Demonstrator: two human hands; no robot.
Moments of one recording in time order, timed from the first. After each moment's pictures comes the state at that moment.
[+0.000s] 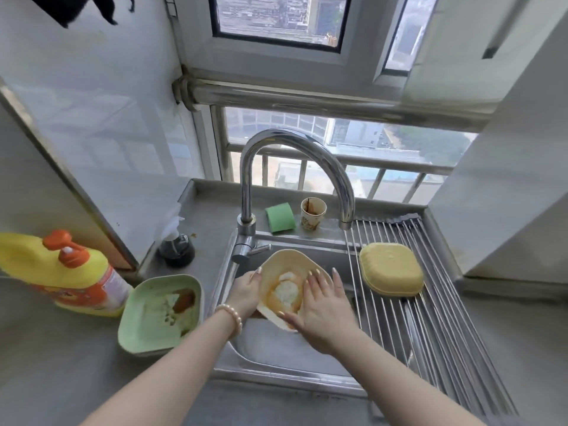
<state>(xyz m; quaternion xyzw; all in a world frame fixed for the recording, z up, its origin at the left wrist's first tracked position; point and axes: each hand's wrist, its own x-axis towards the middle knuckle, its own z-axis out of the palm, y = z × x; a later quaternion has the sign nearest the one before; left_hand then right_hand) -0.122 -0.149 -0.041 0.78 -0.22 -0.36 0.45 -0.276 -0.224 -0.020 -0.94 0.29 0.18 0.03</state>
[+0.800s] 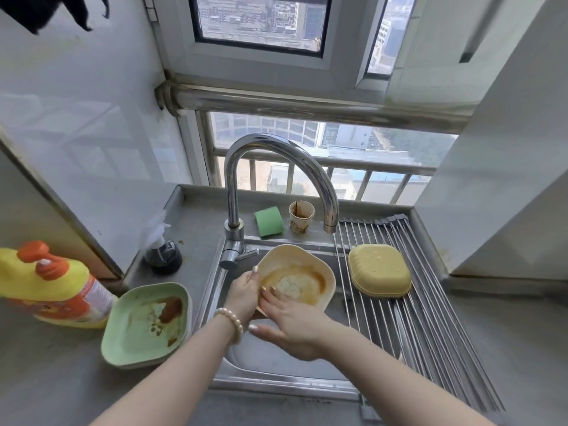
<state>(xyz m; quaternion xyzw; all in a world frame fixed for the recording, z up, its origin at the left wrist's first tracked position) -0.143 -0.166 -0.029 0.72 -0.13 -0.38 0.56 -0.267 -0.213 0.017 -0.94 0.18 0.21 0.22</state>
